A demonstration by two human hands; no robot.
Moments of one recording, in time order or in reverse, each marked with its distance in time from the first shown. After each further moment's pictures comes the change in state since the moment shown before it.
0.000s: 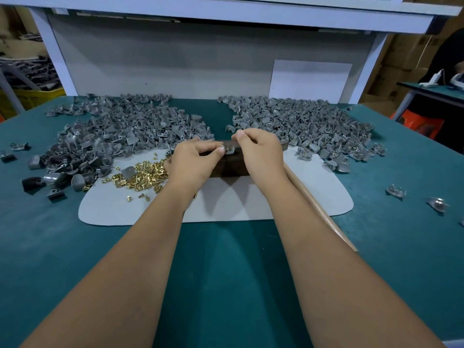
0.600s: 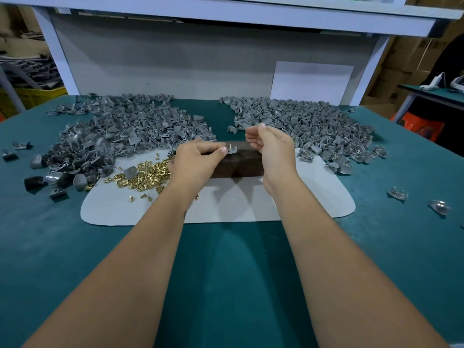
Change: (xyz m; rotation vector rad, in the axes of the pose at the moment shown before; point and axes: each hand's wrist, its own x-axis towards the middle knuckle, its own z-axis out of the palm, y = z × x) left_hand 0.005 -0.005 0.001 -0.096 -0.009 -0.048; right_hand 0.006 -0.002 -0.008 0.483 0.065 0.201
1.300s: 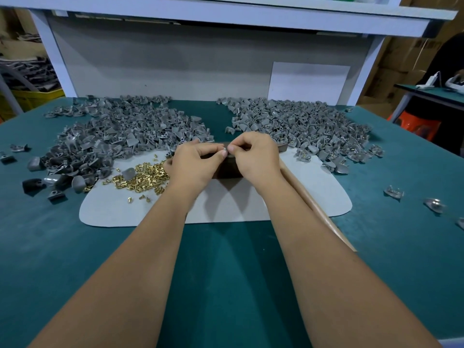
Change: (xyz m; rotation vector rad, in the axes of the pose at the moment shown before) left_hand -0.004 0.002 0.000 0.157 0.046 0.087; right_hand -0.004 0.009 0.010 -0.589 -0.092 -0.194
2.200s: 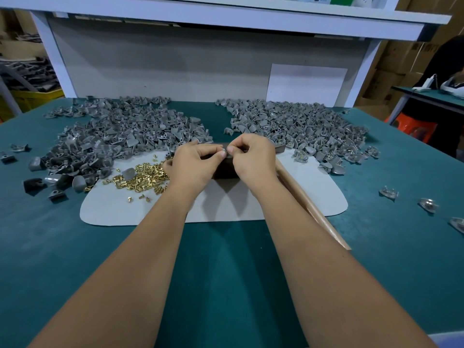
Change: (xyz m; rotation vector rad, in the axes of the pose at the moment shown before) left_hand 0.000 0.000 0.000 0.037 -0.013 -0.011; right_hand -0.002 0.002 0.004 0.018 0.038 0.025
